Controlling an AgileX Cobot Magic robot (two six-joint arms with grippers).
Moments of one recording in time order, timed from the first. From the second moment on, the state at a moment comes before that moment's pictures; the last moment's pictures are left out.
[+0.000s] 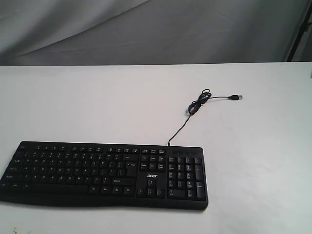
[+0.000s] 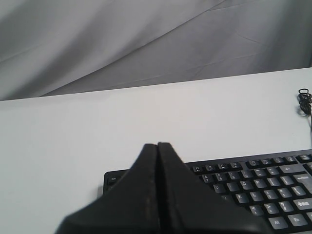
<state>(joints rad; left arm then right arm) -0.20 0.00 0.00 0.04 0.26 -0.02 0.14 0.79 -0.59 0.24 0.16 -0.13</state>
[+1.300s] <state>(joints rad) -0.20 0.00 0.00 0.04 0.26 -0.02 0.01 0.01 0.00 0.05 0.35 -0.01</state>
